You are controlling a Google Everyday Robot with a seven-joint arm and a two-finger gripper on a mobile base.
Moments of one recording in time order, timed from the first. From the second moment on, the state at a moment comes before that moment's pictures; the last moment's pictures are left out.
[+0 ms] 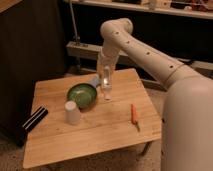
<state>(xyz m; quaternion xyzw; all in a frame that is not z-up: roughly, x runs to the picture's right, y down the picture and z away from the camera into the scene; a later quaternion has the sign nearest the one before) -0.054 -0.105 0.759 -0.07 -0.28 -0.72 0.63</state>
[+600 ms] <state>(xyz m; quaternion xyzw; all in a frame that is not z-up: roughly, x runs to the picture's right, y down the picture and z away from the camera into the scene) -0.147 -0.061 0.798 -0.07 -0.34 -0.75 0.56</state>
